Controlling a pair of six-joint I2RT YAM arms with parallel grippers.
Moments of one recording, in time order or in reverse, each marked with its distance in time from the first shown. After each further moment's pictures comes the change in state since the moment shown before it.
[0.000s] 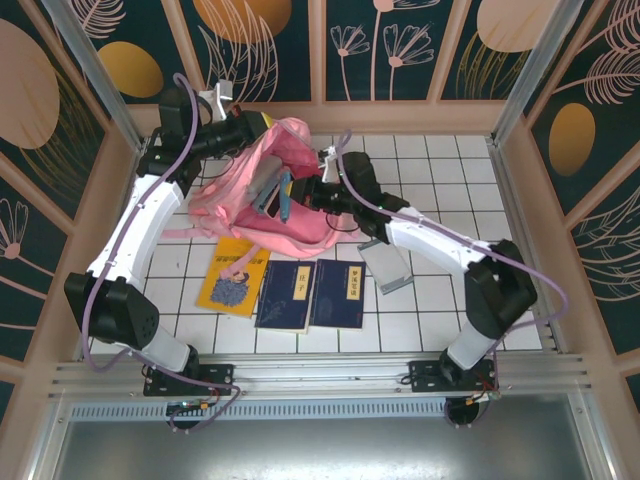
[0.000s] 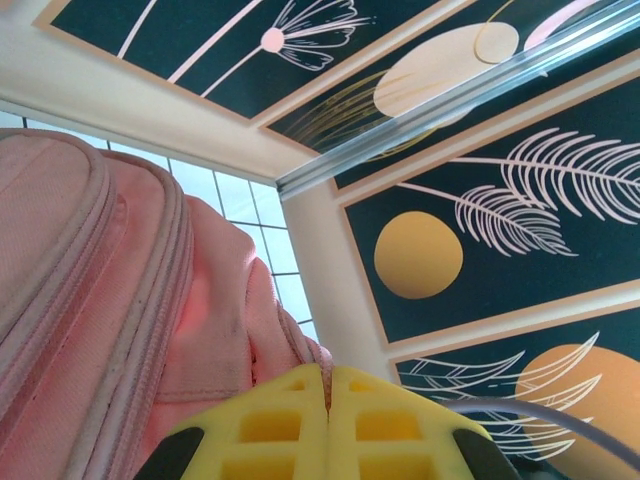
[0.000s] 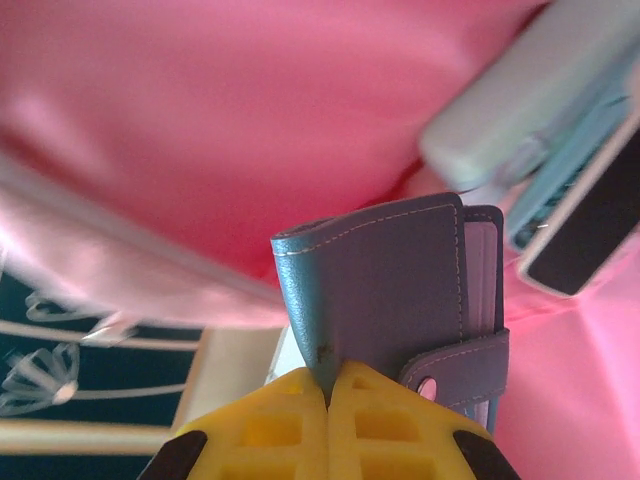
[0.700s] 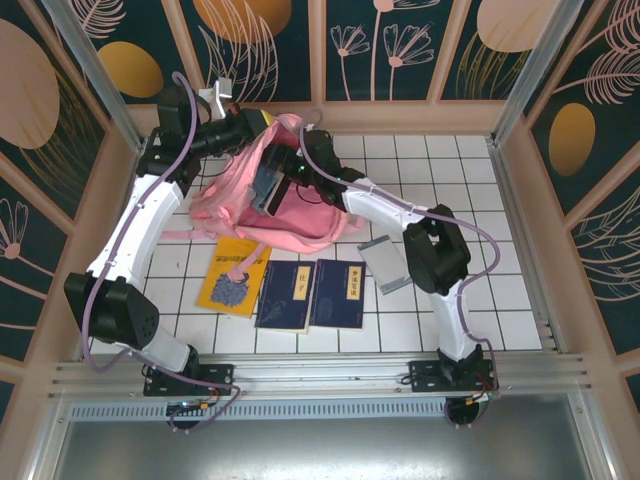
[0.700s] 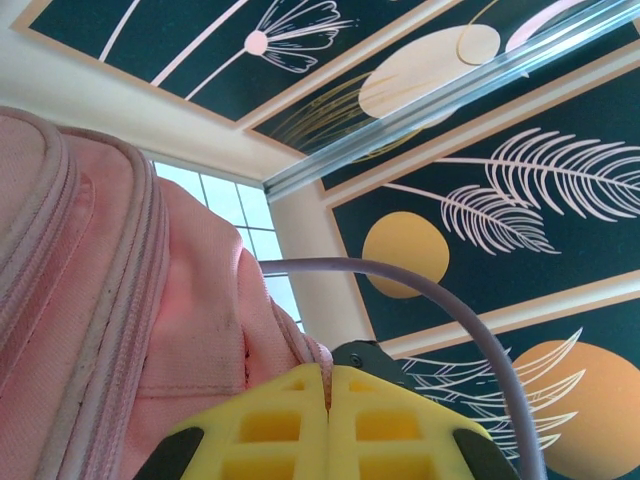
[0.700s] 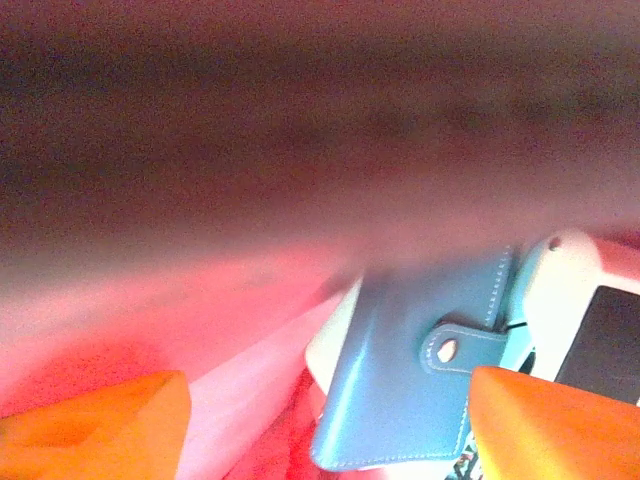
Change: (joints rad) left arm 0.002 0.003 0.000 0.025 0.021 -0.012; right arm 0.001 0.401 0.463 -0.089 0.229 -0.032
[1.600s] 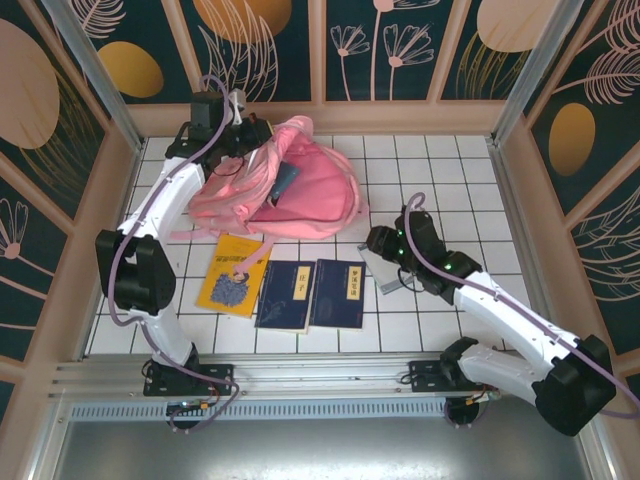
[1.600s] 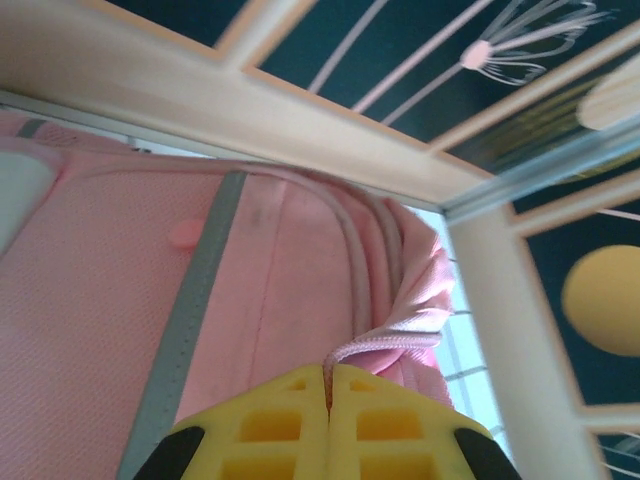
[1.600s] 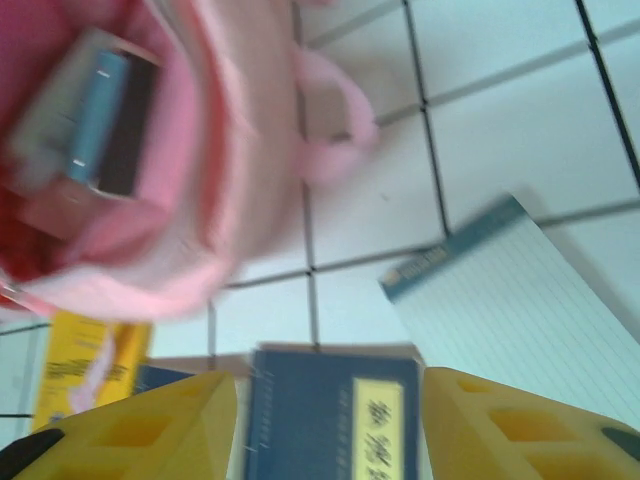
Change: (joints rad) left arm -0.001 0.243 0.084 -0.092 -0.307 0.266; right arm -0.079 -1.054 -0.995 -0.419 0.272 -0.073
